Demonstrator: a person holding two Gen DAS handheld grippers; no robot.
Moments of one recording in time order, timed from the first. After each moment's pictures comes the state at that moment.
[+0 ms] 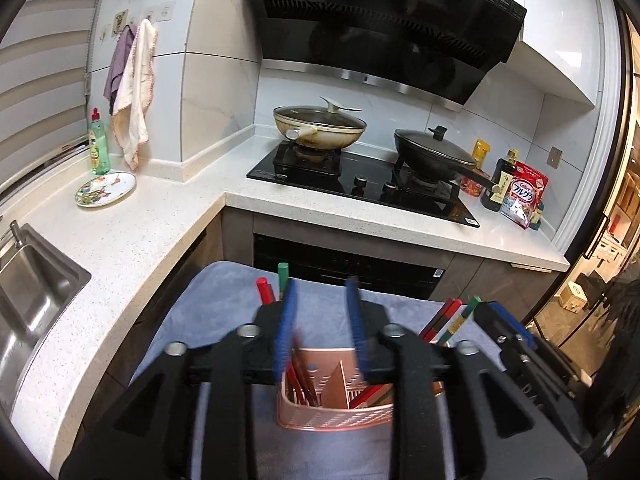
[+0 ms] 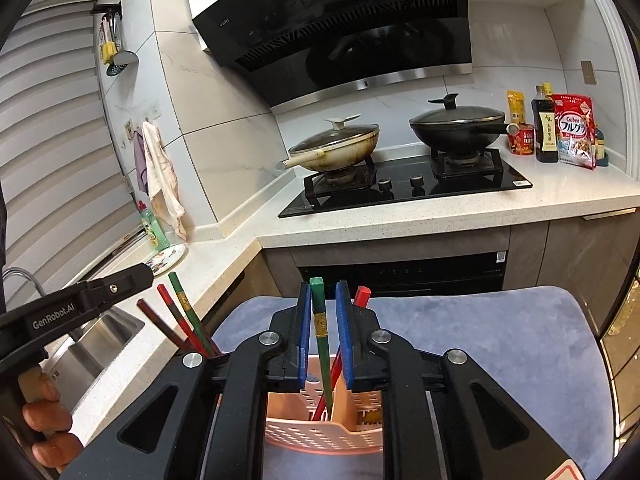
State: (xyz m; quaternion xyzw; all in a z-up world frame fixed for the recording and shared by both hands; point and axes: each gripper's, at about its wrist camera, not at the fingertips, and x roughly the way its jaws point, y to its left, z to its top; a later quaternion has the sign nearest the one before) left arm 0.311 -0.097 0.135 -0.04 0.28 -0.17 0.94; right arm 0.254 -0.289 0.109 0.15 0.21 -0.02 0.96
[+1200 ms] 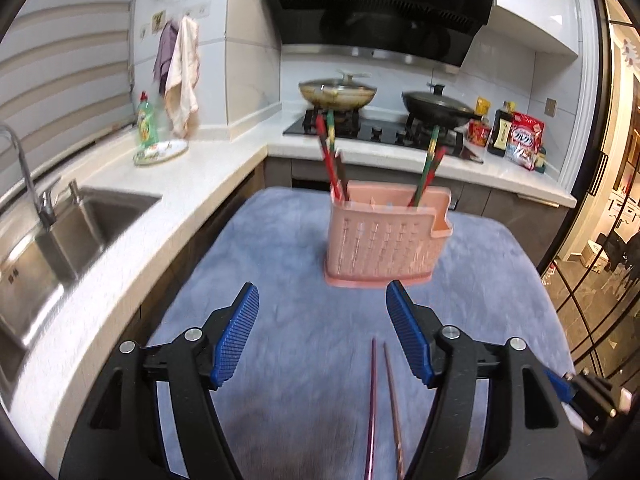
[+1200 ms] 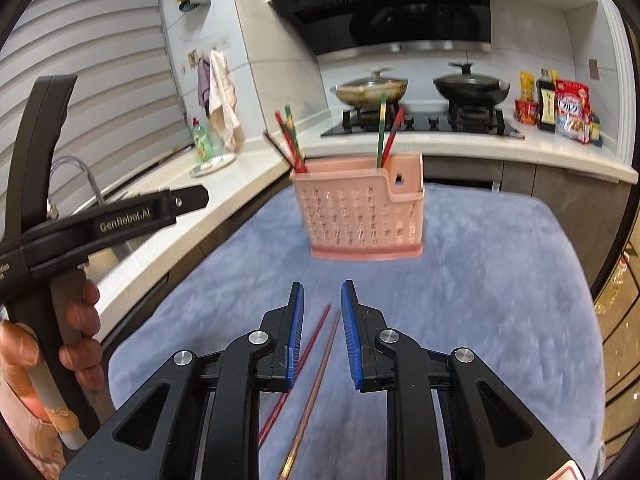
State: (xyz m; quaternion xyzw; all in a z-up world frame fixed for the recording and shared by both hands) left arm 0.128 -0.030 0.066 0.02 0.31 -0.13 0.94; right arm 0.025 -0.197 0.031 0.10 0.31 0.03 0.95
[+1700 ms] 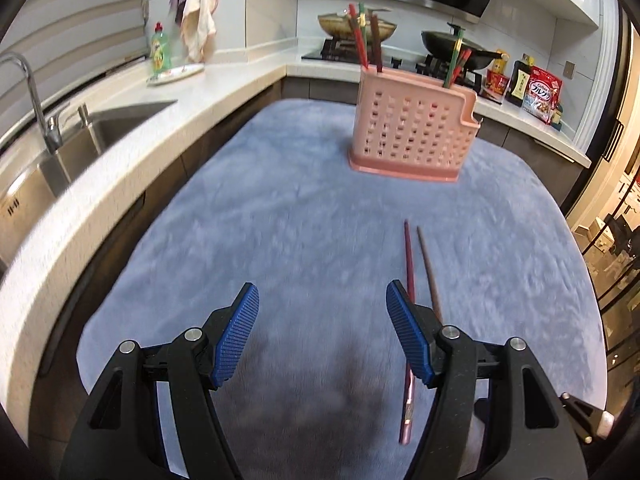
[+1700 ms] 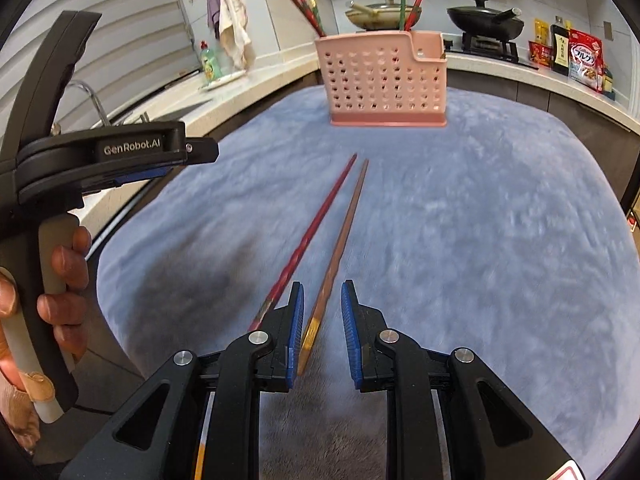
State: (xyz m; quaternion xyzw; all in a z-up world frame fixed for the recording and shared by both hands) left arm 0.087 0.003 -0.024 0.02 0.39 -0.11 0.91; right arm -0.024 -0.151 -0.065 0.09 0.40 0.06 0.91
